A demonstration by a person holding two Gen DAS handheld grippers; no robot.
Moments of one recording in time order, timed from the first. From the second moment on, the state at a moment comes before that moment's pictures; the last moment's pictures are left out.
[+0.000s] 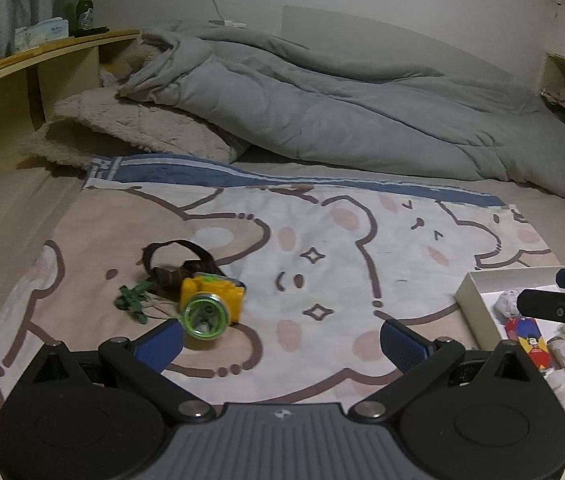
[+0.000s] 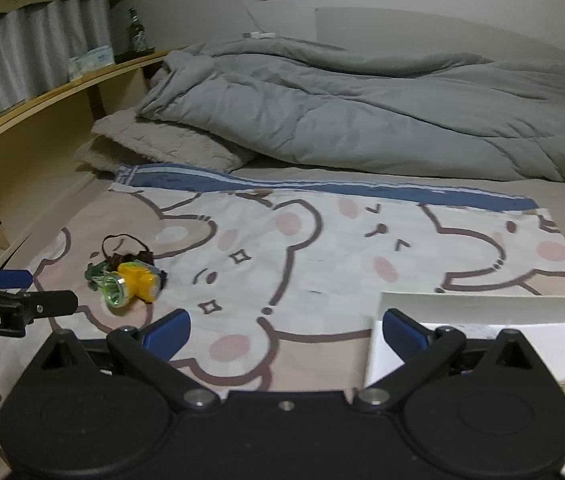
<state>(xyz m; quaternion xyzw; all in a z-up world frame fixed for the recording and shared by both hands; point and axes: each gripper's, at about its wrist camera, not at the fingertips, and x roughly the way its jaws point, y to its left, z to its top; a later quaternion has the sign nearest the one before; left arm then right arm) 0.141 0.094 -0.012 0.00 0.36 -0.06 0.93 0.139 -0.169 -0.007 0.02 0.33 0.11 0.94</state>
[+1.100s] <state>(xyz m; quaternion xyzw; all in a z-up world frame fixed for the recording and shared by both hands) 0.195 0.227 -0.025 -0.01 0.31 0.04 0.95 0.198 -0.072 -0.052 0.06 0.35 0.10 0.93</state>
